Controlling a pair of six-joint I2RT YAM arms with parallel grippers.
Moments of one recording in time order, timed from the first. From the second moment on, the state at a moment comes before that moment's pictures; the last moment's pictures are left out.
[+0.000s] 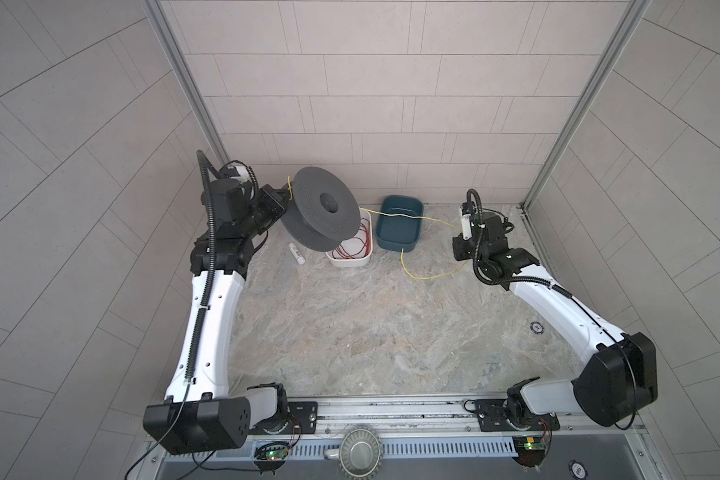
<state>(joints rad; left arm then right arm) 0.09 1.25 1.47 -0.46 0.32 -0.79 0.32 1.36 1.15 -0.41 0.26 0.03</state>
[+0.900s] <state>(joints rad) 0.05 1.35 1.48 -0.38 -0.04 -0.64 1.00 1.27 1.06 -0.31 0.59 -0.52</state>
